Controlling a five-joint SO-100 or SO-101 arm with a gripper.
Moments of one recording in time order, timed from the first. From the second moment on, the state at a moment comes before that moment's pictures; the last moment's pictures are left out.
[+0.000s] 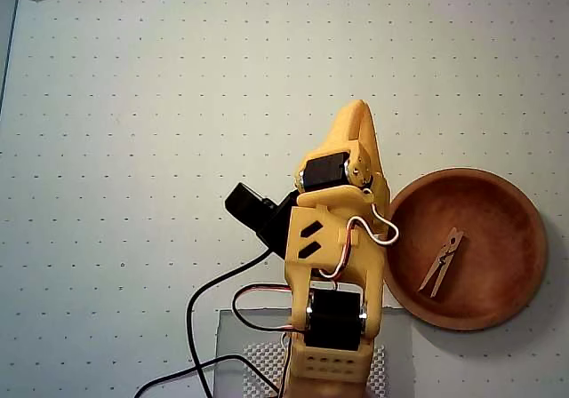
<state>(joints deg) 4.7 150.4 88.4 59.3 -17.8</state>
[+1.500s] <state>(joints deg) -0.3 196.3 180.3 23.9 -5.3</state>
